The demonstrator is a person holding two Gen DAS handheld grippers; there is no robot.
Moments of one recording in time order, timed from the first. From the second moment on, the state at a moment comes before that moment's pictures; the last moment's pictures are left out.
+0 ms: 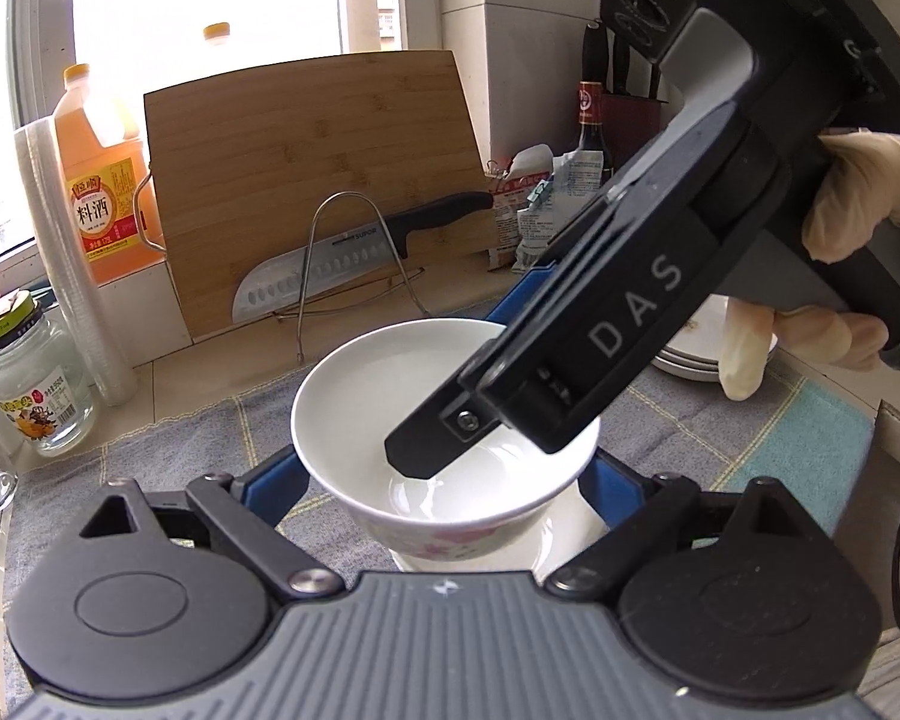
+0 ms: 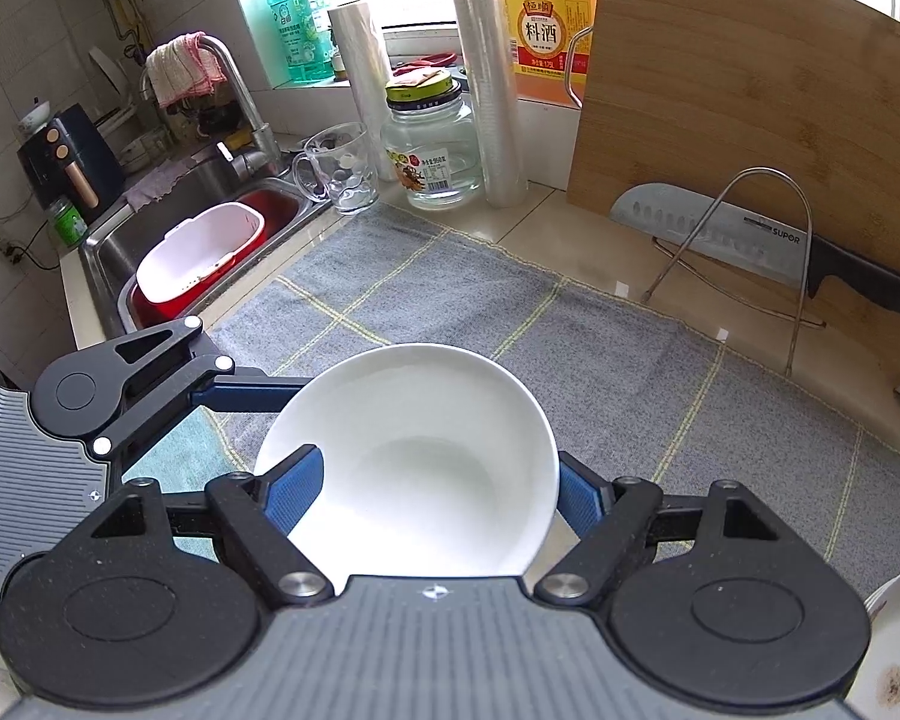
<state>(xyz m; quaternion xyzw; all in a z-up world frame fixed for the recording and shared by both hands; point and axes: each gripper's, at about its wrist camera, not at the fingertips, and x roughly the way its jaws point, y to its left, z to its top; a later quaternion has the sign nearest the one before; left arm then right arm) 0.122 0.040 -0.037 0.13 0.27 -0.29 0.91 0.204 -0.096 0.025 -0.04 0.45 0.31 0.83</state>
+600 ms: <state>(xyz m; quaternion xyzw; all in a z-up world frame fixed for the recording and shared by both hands) 0.125 0.024 -0.060 0.13 0.31 -0.31 0.89 0.195 -0.115 -0.002 -0.02 0.48 0.29 0.83</state>
